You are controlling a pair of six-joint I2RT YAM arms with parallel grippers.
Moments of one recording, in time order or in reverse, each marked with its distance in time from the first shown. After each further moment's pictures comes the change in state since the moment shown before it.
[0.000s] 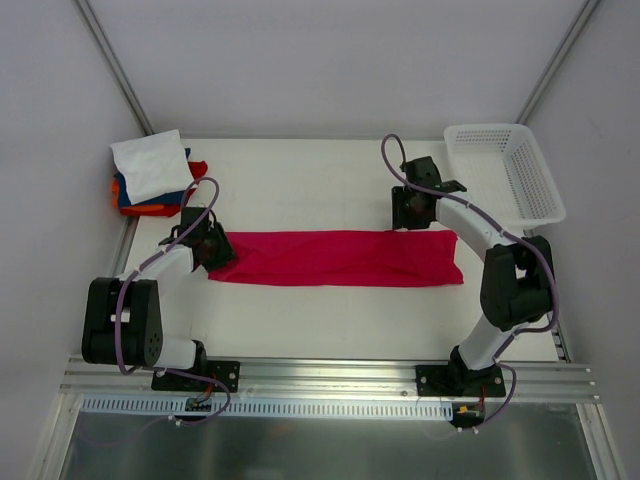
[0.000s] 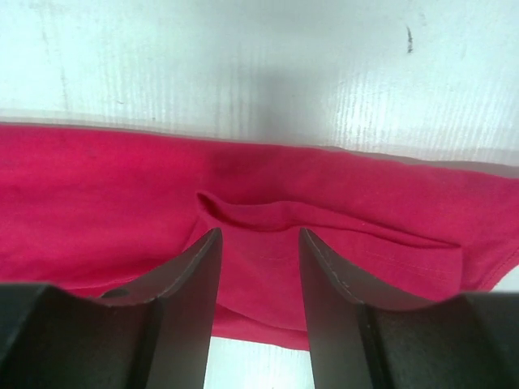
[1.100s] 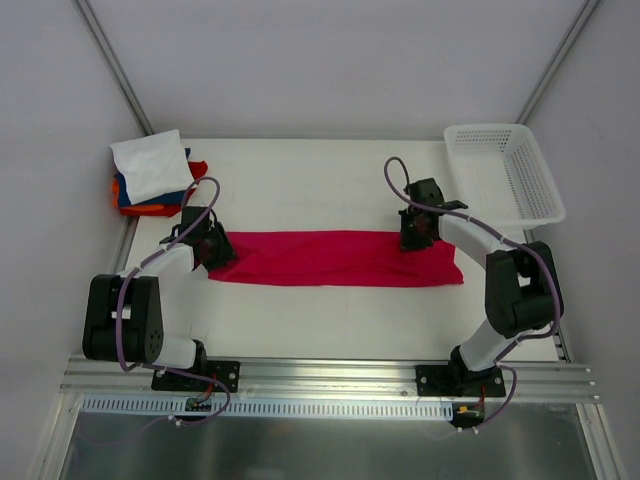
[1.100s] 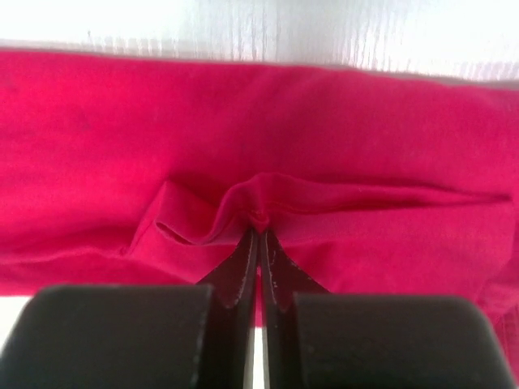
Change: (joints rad) left arm 0.000 0.016 0.004 0.005 0.000 0.004; right arm -0.023 -0.034 -0.197 0.072 -0.058 0.023
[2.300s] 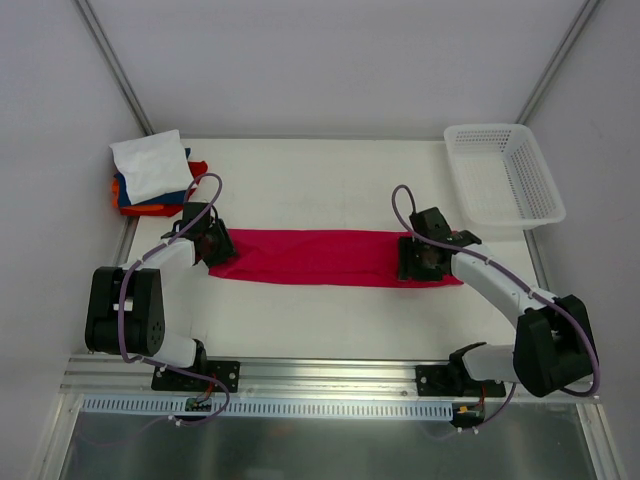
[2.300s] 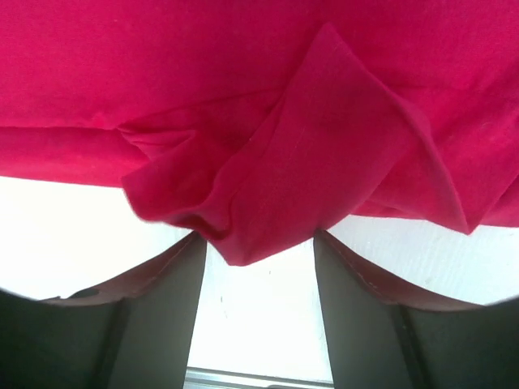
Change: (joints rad) left arm 0.000 0.049 0.042 0.002 0.007 0.026; right arm 0.106 -0.365 -0.249 -0.138 0.061 0.105
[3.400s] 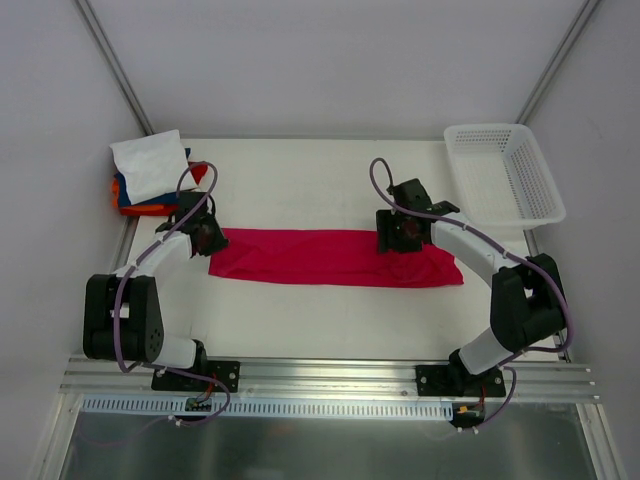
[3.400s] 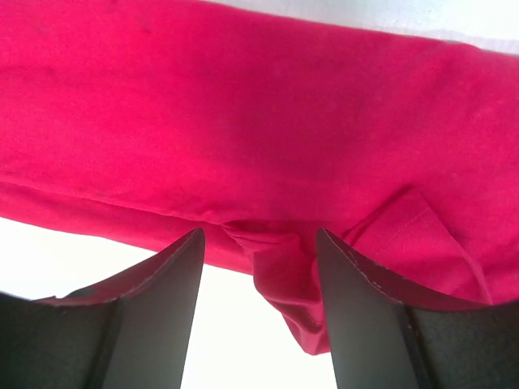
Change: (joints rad) left arm 0.000 -0.058 0.089 -0.101 -0.088 0.024; right arm 0.031 0.267 0.265 0.063 -0.060 -0.054
